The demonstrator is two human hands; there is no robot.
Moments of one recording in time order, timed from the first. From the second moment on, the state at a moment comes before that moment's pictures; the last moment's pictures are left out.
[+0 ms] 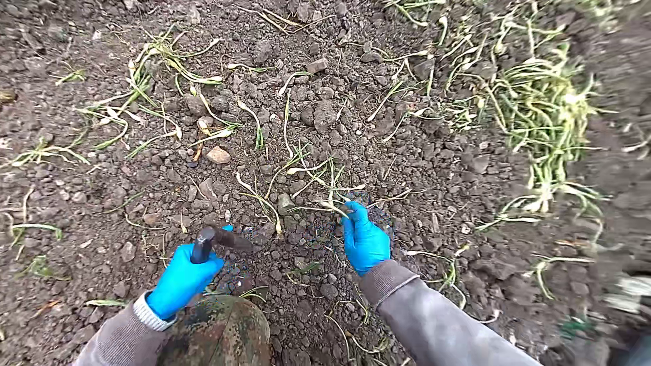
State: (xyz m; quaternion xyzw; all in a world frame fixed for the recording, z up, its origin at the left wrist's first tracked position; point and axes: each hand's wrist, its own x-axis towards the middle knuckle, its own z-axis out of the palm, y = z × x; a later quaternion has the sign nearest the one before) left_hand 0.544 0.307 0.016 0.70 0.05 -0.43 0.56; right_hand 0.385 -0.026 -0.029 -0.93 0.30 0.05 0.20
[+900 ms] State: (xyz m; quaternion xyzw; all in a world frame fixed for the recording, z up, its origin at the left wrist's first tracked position) left_hand 0.571 0.245 -0.032 0.73 -0.16 -0.58 0.32; right_hand 0.414 0.091 -0.073 -0.93 0.25 0.14 0.24
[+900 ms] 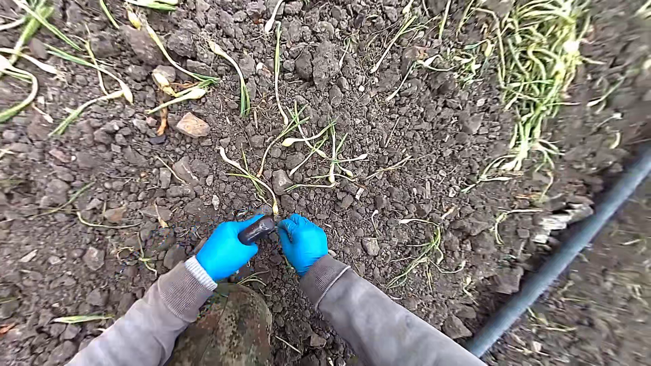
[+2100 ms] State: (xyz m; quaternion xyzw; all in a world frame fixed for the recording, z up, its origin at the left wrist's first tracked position) left_hand 0.651 0.277 0.019 0.76 -0.19 -0.50 0.37; right_hand 0.462 0.099 -0.073 -0.94 0.17 0.14 0.27
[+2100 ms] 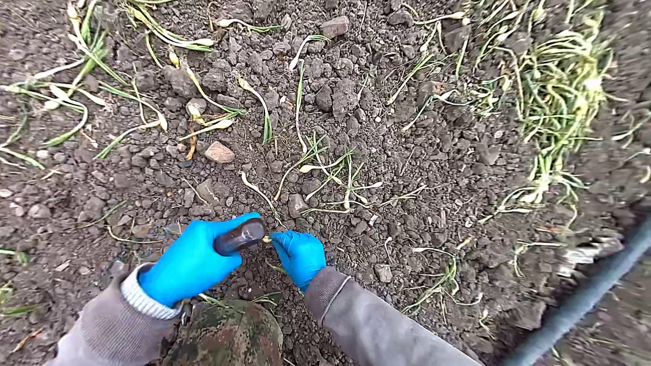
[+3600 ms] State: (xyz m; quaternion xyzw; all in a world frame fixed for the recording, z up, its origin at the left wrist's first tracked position) left_hand 0.657 0.381 -0.034 0.73 0.08 -0.39 0.56; right_hand 0.570 0.066 -0.111 -0.98 0.13 0.14 0.10
